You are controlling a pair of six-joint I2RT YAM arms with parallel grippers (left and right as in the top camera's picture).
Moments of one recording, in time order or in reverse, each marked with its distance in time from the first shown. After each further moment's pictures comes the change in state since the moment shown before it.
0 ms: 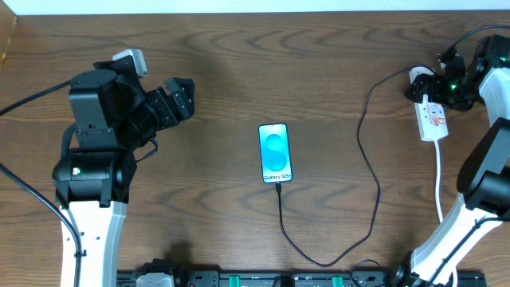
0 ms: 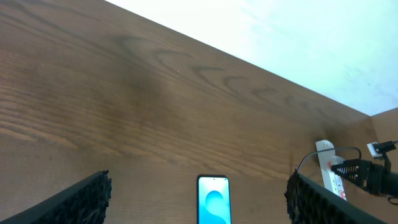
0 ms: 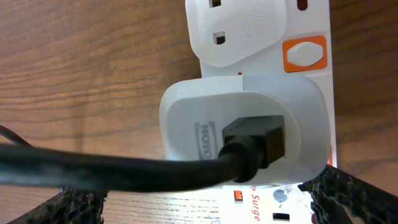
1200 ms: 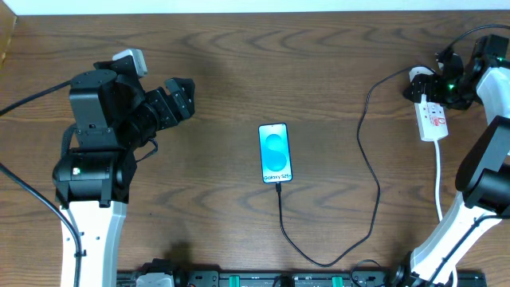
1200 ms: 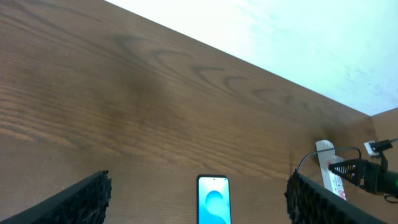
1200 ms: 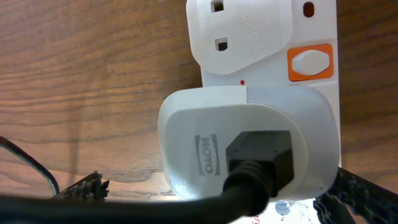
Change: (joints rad) left arm 0.000 0.000 0.000 0.000 0.000 0.000; right arm 0.012 0.018 0.005 0.014 -0.003 -0.004
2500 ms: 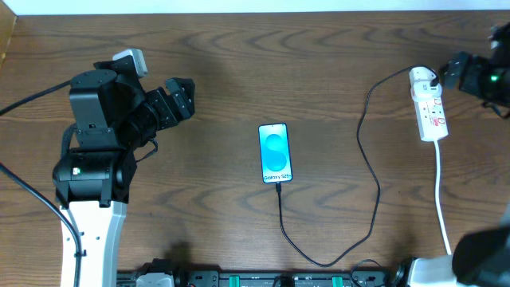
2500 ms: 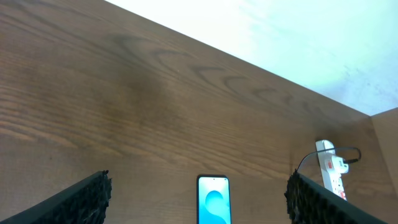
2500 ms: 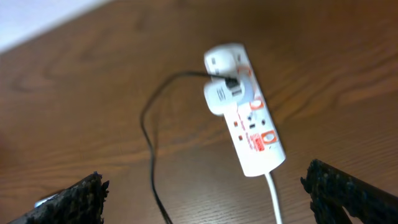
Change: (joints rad) left arm 0.000 0.000 0.000 0.000 0.000 0.000; right arm -0.012 -0.567 -0.039 -0.166 0.111 0.240
